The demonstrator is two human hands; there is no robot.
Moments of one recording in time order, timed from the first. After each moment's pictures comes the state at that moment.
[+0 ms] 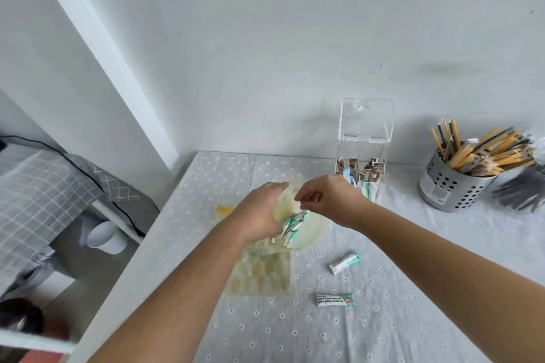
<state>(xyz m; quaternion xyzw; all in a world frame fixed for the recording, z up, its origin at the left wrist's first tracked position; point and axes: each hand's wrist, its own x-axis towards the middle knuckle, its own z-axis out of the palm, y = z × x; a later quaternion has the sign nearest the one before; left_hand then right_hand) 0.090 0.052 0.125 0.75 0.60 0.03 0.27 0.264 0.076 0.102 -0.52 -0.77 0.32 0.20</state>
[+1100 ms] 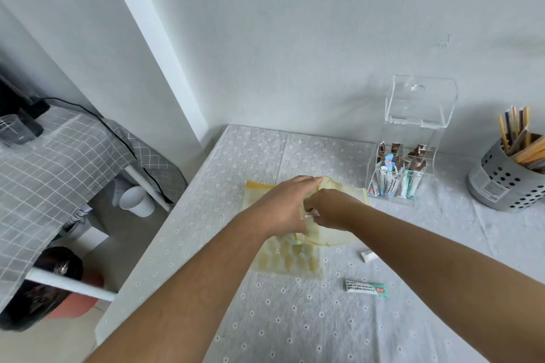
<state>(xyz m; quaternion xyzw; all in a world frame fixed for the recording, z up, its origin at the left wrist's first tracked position) 0.069 0.036 0.115 0.76 0.57 0.03 0.32 0.204 0.096 0.024 -0.46 -0.86 0.19 -0.10</state>
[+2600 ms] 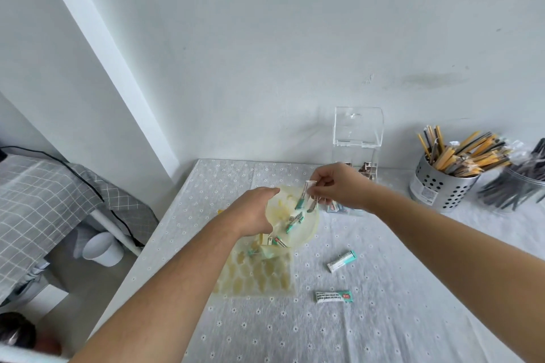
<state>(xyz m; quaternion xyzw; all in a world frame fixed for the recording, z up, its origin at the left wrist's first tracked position) 0.072 0.053 0.125 0.76 0.59 0.00 0.26 0.285 0.081 0.124 -0.54 -0.70 0.41 0.23</state>
